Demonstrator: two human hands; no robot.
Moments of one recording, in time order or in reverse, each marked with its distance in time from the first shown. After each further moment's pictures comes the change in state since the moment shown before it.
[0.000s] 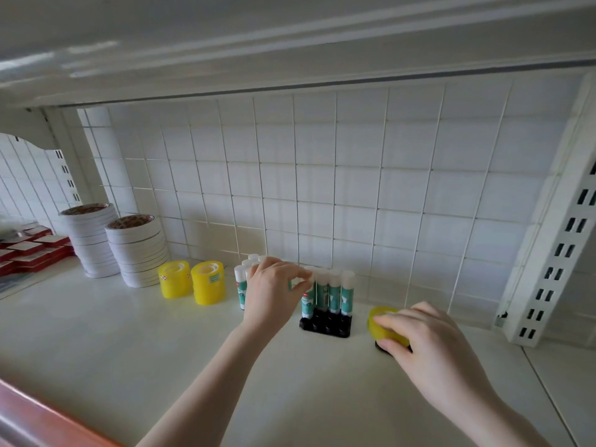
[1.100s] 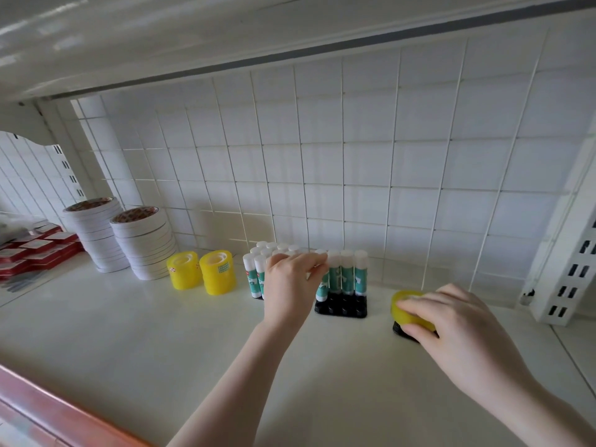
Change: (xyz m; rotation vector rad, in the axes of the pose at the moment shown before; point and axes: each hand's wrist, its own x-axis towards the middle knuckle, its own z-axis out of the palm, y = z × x) left_hand -0.008 0.006 0.015 -0.022 0.143 0.054; right_hand -0.003 0.007 0.001 -0.028 -0.020 0.020
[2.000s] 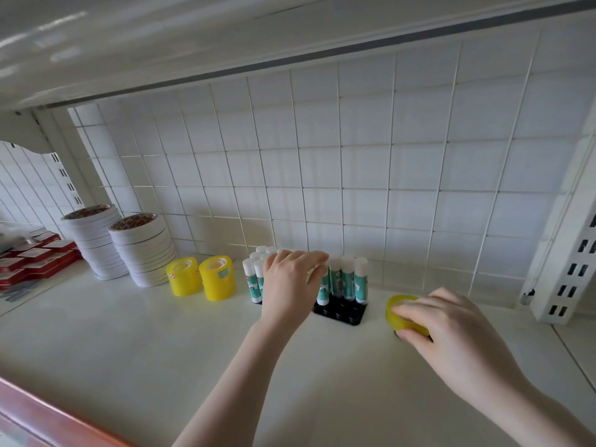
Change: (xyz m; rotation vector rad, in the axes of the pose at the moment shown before) left_hand 0.009 -0.003 -0.003 0.064 -0.129 0.022; right_hand 0.001 -0.005 0.004 0.000 -0.027 -0.008
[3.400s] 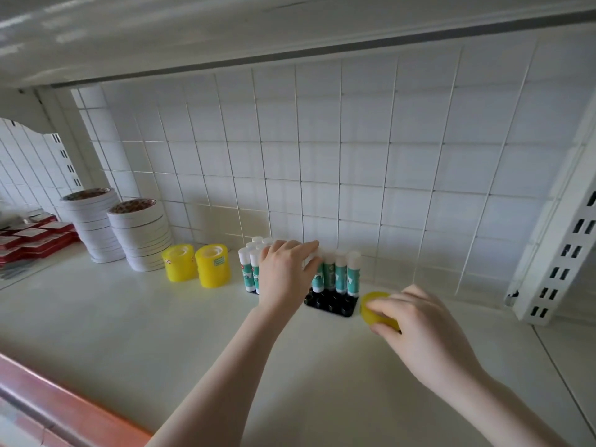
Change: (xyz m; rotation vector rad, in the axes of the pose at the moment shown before) left_hand 0.002 0.005 0.003 0.039 -0.024 -0.085; right_hand 0.004 -0.011 0.010 0.028 -0.036 0.018
